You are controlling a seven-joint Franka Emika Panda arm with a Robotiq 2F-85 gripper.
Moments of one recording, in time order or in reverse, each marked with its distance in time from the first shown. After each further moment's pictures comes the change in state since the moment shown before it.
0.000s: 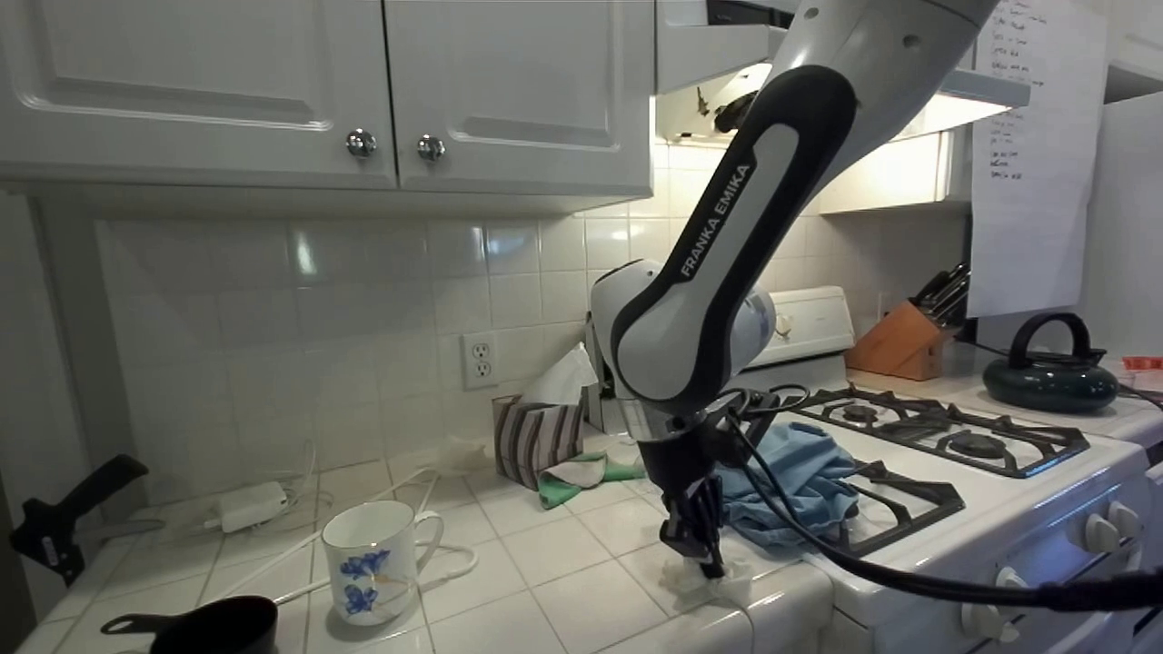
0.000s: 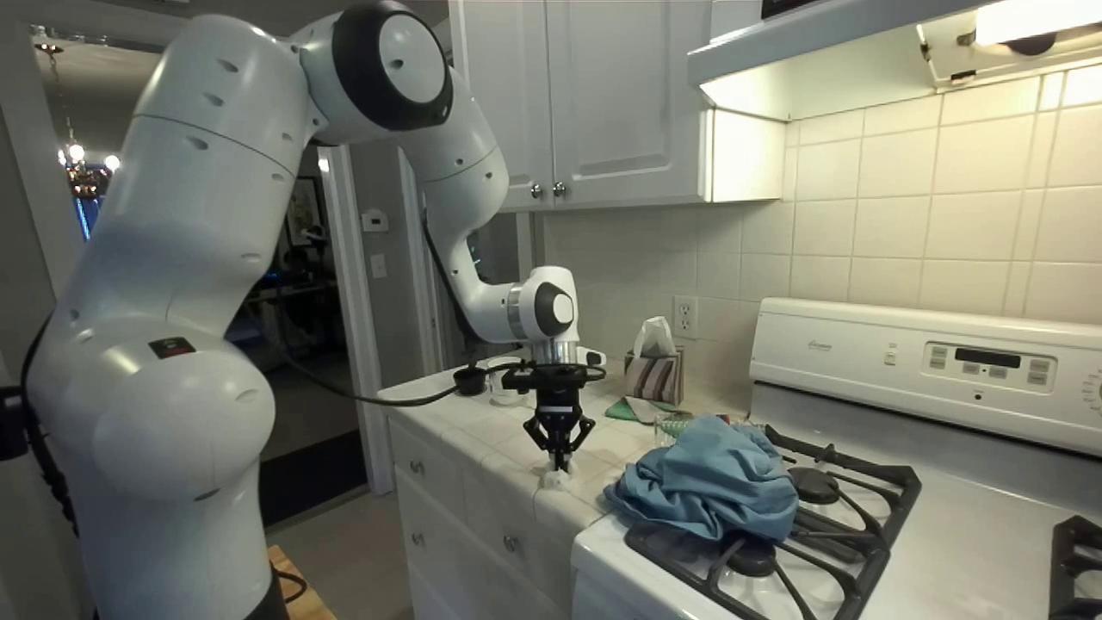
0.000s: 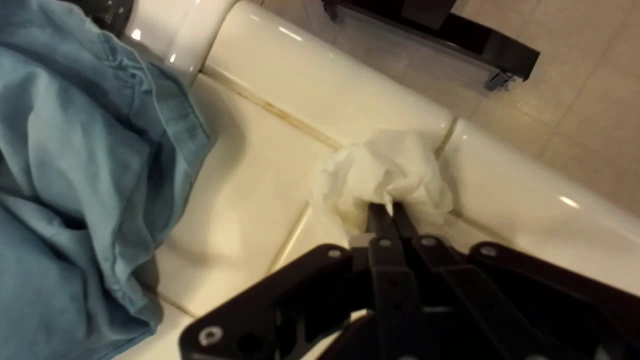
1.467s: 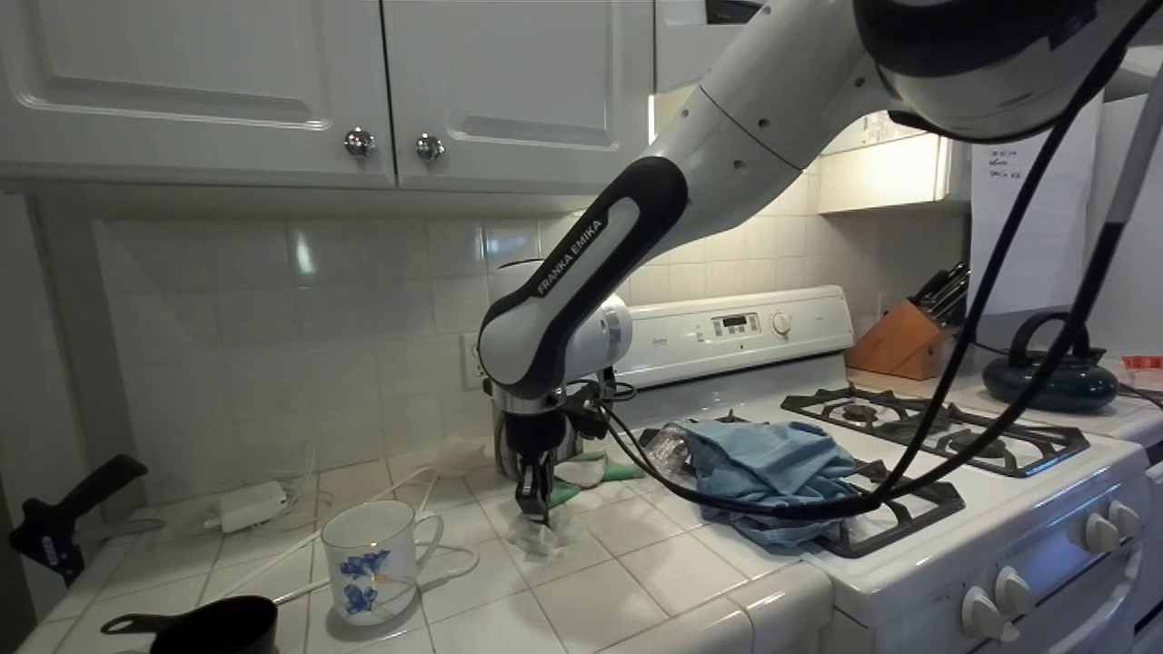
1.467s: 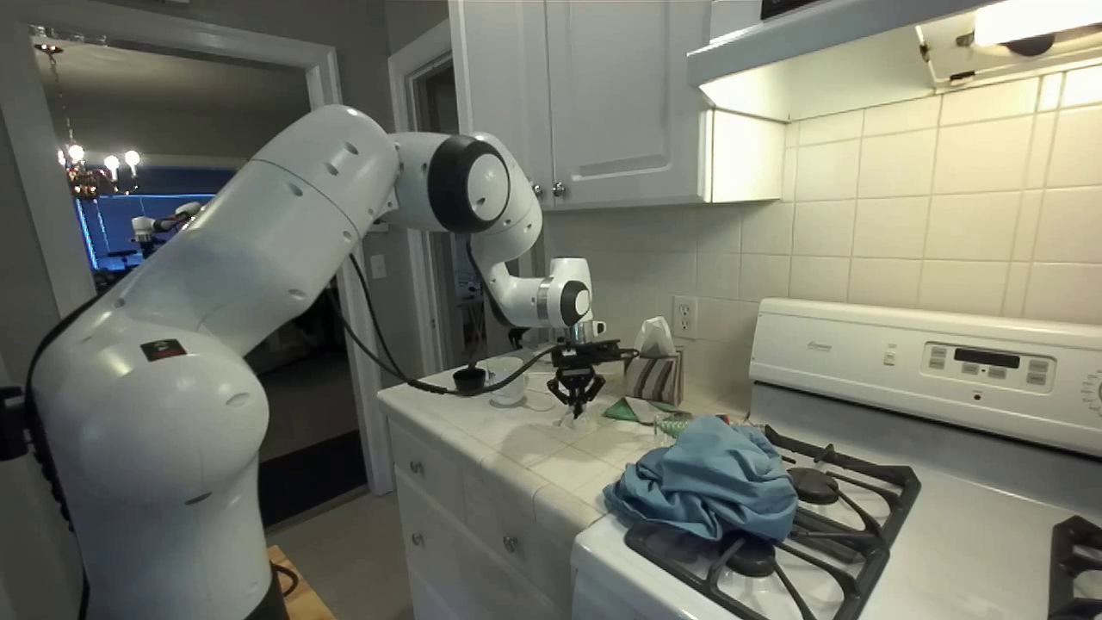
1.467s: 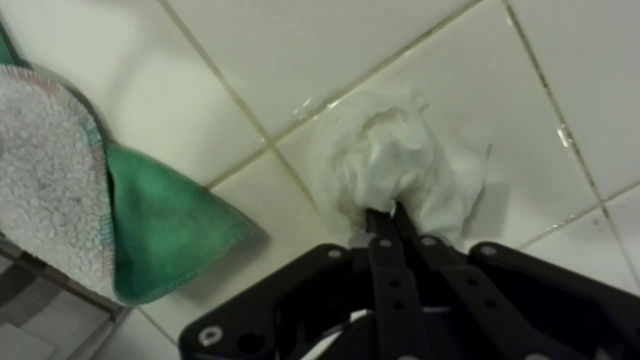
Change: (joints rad) arm -0.046 0.381 0.170 0.625 0.043 -0.008 -0.456
